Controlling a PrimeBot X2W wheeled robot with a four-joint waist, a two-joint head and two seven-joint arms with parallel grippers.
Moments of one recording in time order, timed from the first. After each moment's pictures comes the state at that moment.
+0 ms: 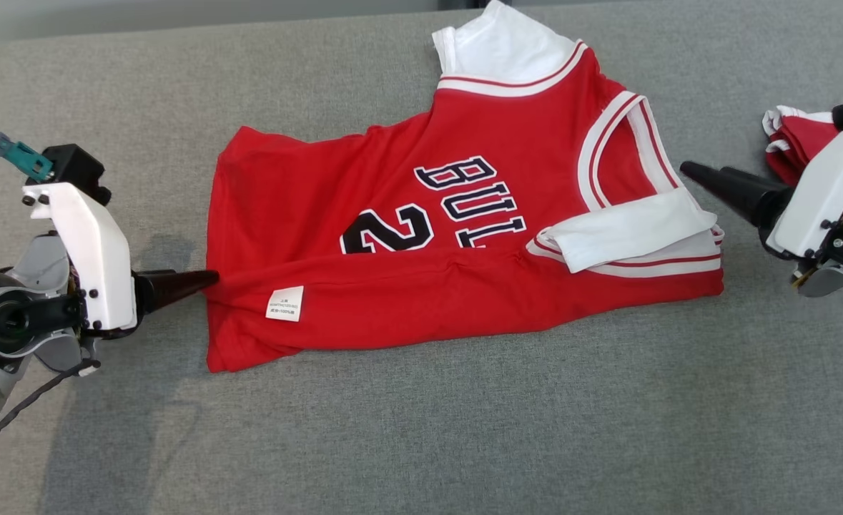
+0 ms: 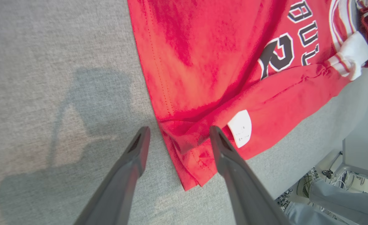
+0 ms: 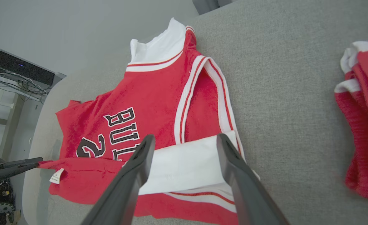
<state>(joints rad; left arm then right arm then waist) -0.81 0.68 -0.79 0.40 -1.40 -0.05 0.83 -0.67 -0.31 0.07 0.33 0.86 0.13 0.83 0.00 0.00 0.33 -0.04</state>
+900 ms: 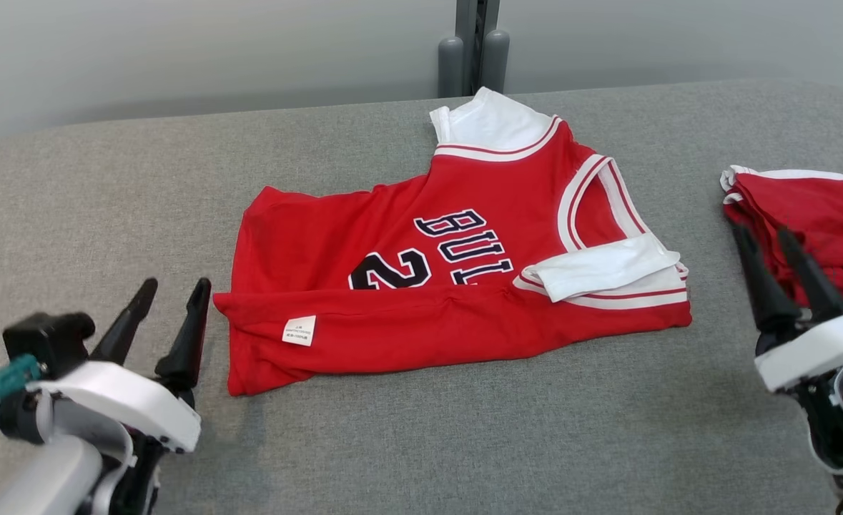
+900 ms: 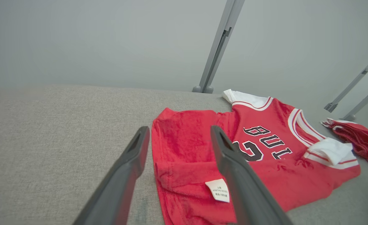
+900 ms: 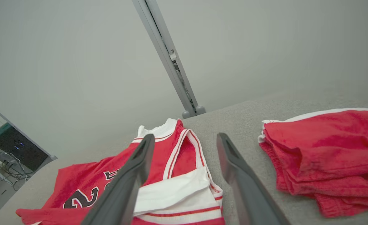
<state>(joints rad) -0.36 0.63 -0.65 0.14 -1.06 0.17 -0.18 -0.34 -0.40 0.22 0.25 0.85 0.13 -0.09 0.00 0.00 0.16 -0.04</state>
